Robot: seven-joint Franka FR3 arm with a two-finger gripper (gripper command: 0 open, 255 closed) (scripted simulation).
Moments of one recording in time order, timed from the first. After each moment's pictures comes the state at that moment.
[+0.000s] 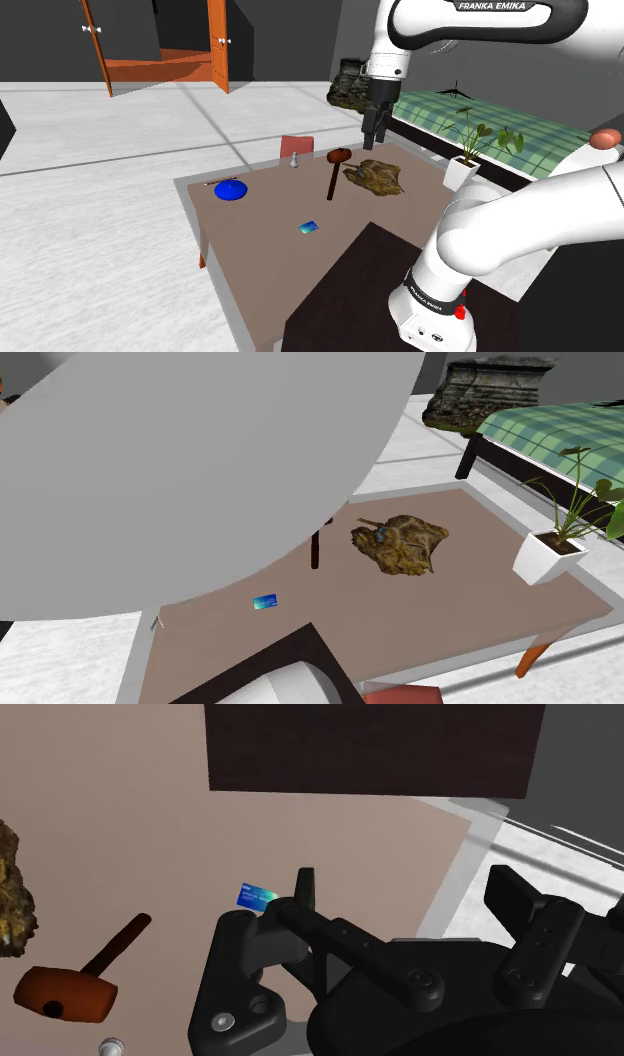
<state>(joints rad) -0.01 -0.77 -0.21 -2.45 -0.07 1.53 -0.21</state>
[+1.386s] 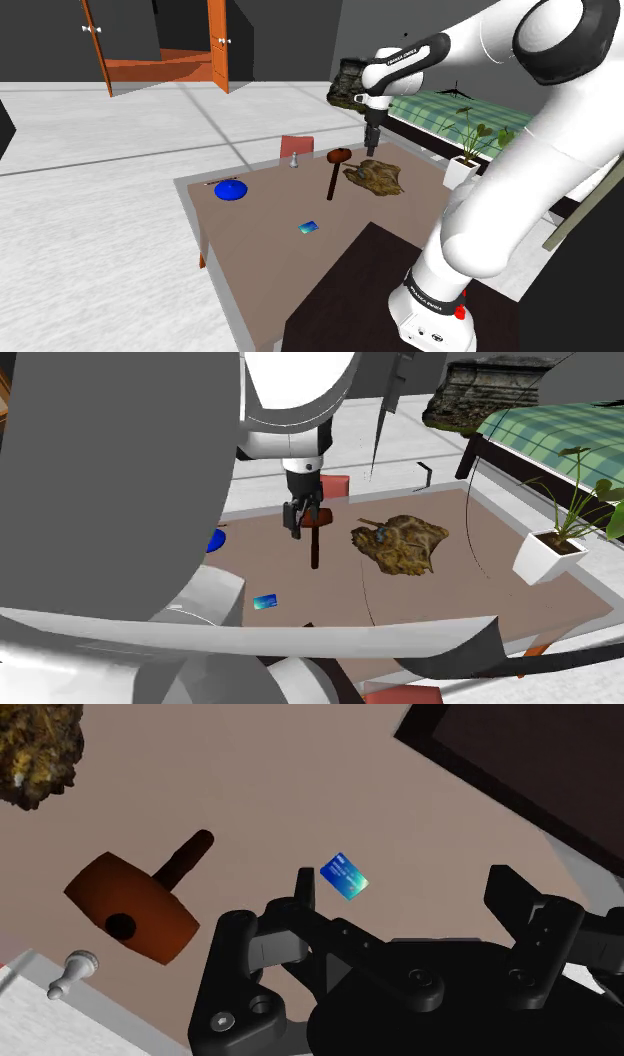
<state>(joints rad) 0.09 -0.21 -0.75 -2.28 -0.18 2.04 -1.08</state>
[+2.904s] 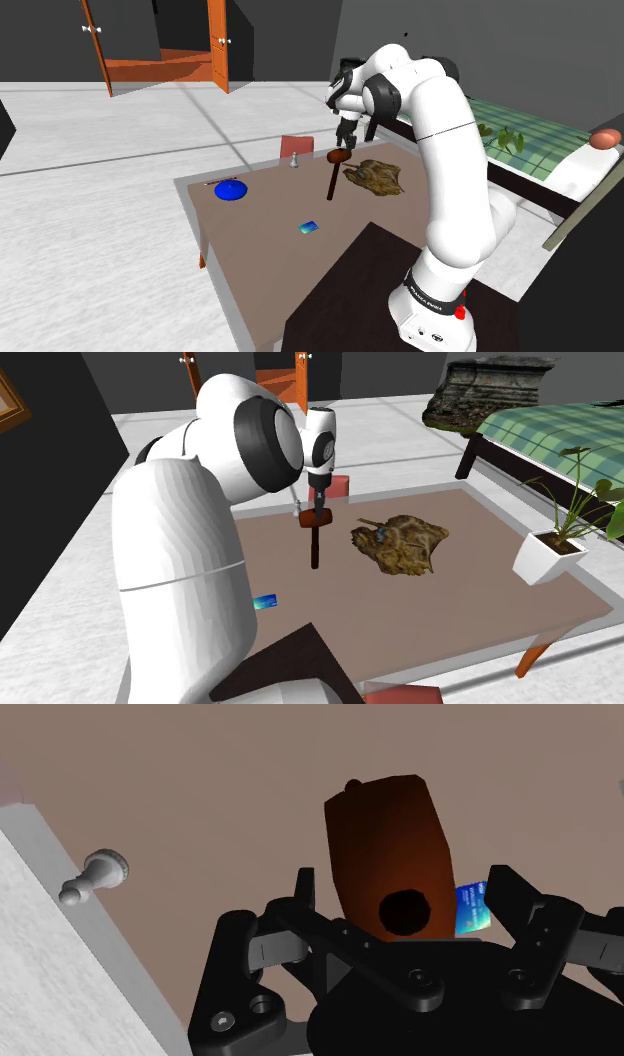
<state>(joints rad) -0.25 0.72 -0.59 -1.52 0.44 2.09 -1.92</state>
